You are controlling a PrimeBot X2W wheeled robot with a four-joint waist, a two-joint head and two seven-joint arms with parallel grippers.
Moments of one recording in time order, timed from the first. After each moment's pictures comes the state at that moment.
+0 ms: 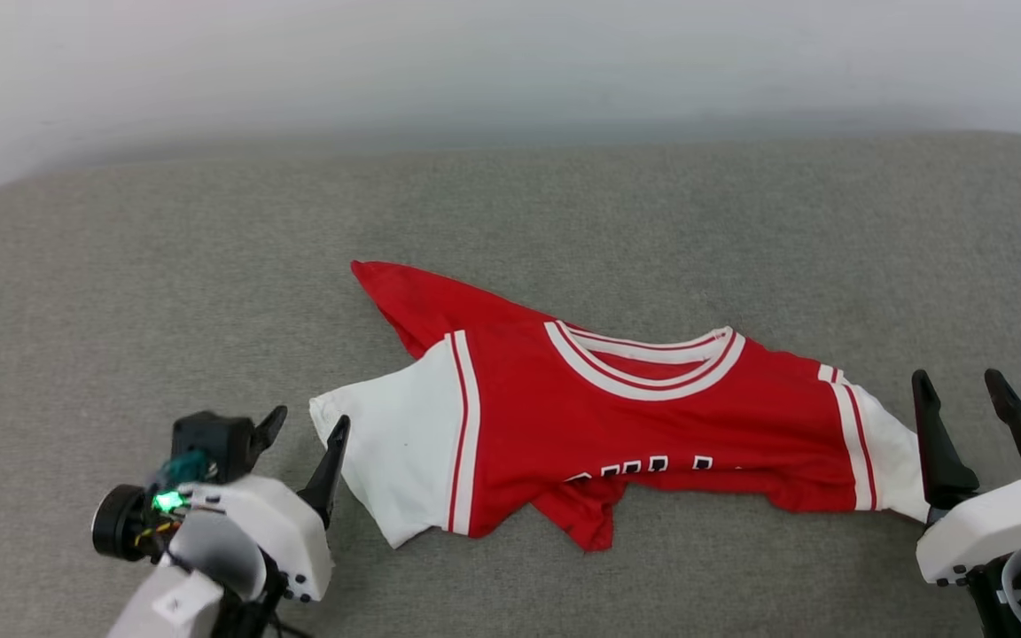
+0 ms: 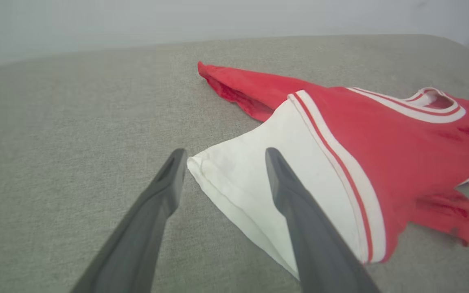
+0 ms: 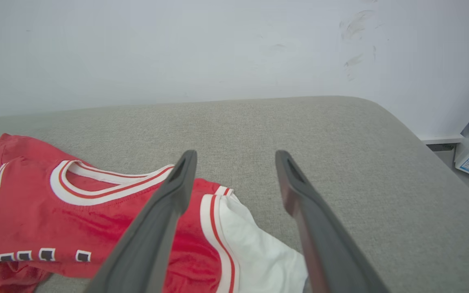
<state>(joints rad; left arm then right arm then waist) -0.17 0.32 -0.26 0.19 -0.40 -0.03 0.05 -0.05 -0.11 -0.17 -0.02 0.18 0.13 0.09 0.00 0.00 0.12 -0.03</state>
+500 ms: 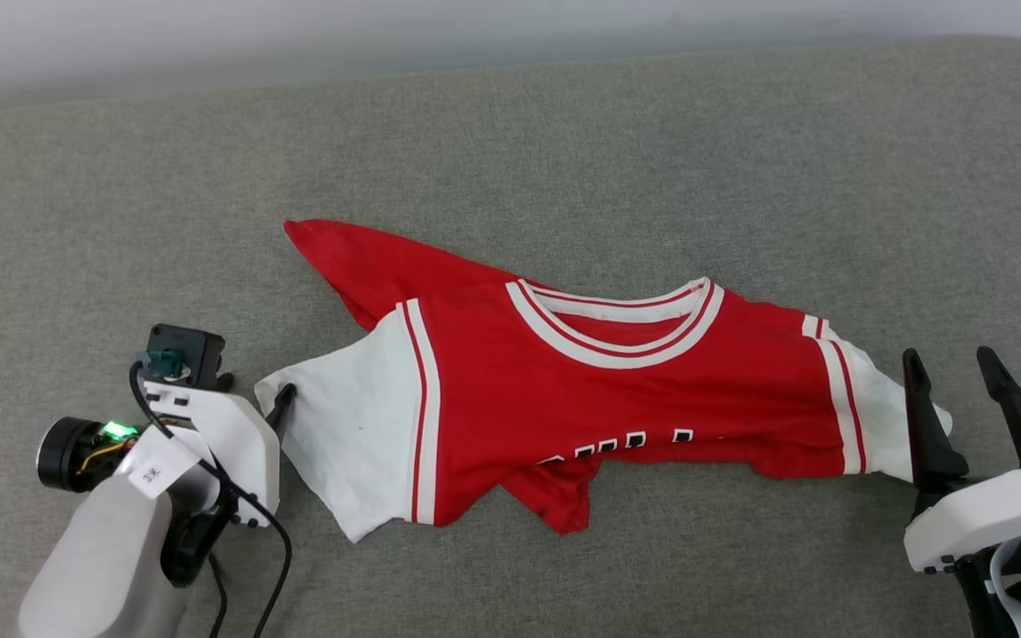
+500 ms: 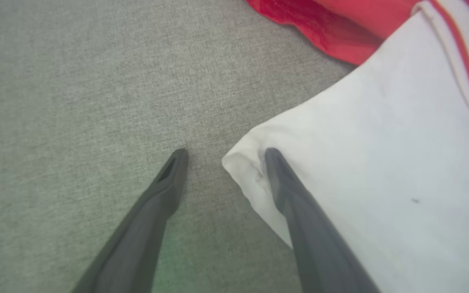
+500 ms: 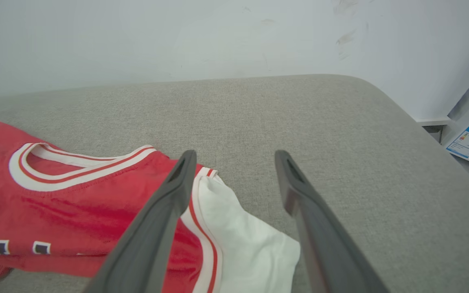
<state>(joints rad) -0.40 0.40 -0.29 0.41 -0.41 -0.04 0.36 -0.06 -0.09 -0.16 -0.06 0.15 0.13 0.06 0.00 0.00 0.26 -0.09</state>
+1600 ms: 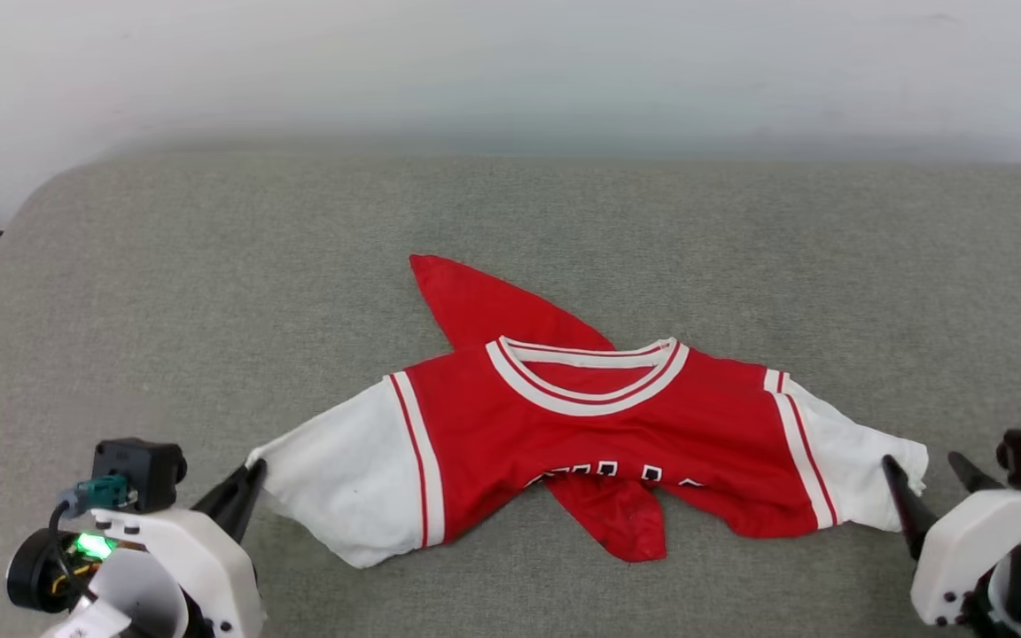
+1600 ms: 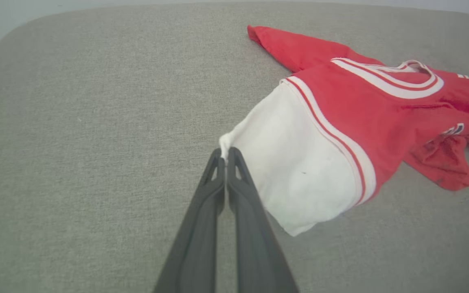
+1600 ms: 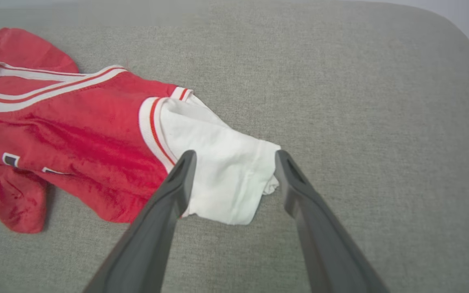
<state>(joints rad) -0.04 0.49 -0.21 -0.05 -0.55 0.01 0.30 -0.02 -0.14 -0.14 0.01 0.18 0.13 0.39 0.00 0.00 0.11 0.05</state>
